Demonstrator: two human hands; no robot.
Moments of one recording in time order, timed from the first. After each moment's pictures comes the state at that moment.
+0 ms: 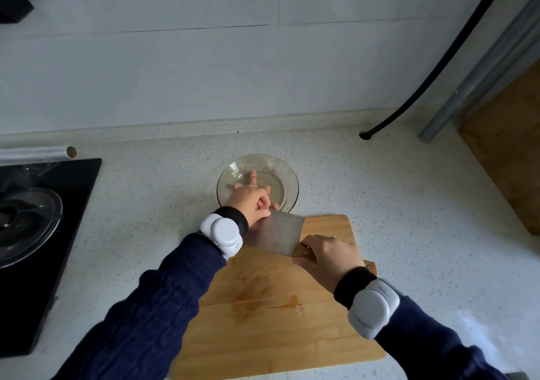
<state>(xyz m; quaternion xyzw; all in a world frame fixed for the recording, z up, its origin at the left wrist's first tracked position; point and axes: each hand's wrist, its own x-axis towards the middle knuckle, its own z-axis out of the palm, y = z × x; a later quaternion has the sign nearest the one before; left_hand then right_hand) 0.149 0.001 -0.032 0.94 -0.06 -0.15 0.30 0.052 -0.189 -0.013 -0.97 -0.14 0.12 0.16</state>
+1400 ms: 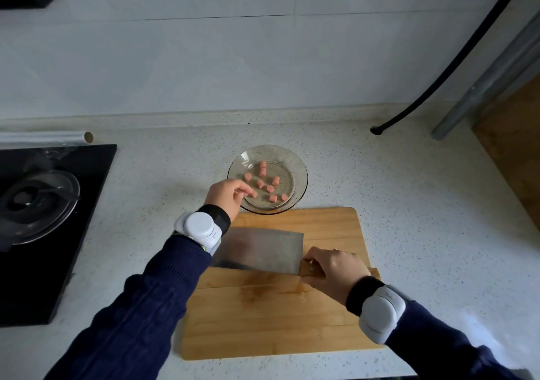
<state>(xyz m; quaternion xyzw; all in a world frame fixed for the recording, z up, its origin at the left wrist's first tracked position) 0.114 0.040 -0.021 0.93 0.05 -0.03 0.35 0.027 -0.197 -0.030 -0.95 -0.19 0.19 0.16</state>
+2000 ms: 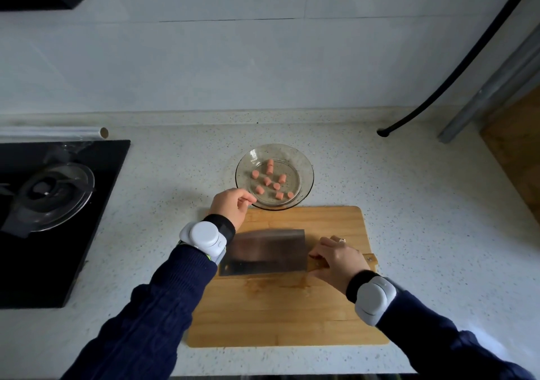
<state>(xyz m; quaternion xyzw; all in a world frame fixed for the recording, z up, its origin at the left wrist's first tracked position) 0.088 0.043 -0.032 0.94 0.09 -0.04 0.34 0.030 -0.202 -0.051 -0.95 -0.19 0.16 0.16</state>
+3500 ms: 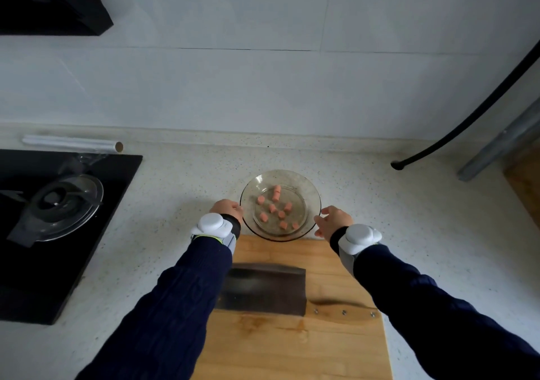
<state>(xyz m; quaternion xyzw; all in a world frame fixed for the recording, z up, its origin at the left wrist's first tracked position) 0.149 0.048 -0.037 0.89 0.33 -0.11 0.30 0.169 -0.165 -0.040 -0.90 0.11 0.23 0.35</state>
